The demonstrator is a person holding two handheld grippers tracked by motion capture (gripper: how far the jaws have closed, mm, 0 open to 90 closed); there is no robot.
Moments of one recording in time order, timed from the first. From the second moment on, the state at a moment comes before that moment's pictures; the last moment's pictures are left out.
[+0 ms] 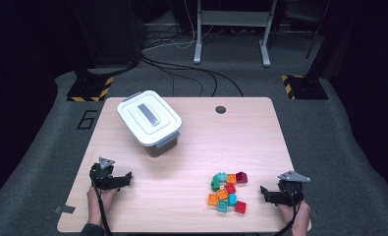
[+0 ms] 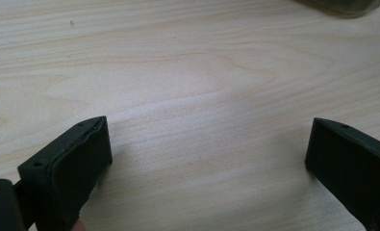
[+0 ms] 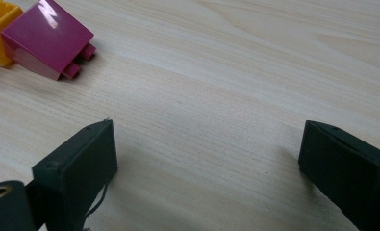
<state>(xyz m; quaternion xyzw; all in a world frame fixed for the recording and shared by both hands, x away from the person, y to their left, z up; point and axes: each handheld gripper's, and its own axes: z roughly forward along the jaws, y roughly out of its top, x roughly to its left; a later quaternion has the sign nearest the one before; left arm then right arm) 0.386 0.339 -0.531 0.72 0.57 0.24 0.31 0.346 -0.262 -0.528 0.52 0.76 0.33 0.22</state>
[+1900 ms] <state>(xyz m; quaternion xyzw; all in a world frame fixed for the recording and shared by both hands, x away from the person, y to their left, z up) 0.416 0.323 -0.442 0.73 0.54 0.23 0.36 0.347 -0.261 -0.529 0.51 0.76 0.32 0.22</state>
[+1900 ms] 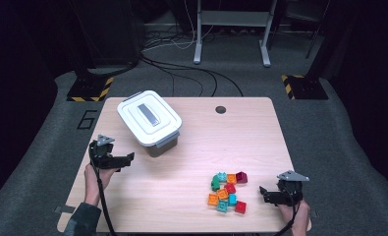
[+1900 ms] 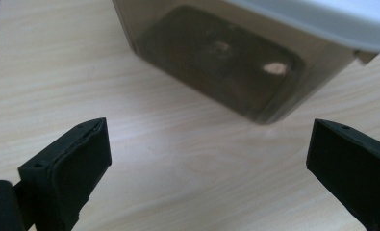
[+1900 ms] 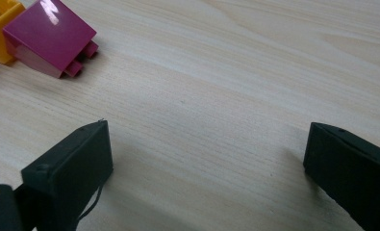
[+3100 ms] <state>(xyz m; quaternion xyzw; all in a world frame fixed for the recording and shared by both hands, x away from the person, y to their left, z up) 0.486 0.301 -0.397 0.73 0.54 0.24 0.34 0.347 -0.261 -0.529 0.51 0.76 0.32 0.22</state>
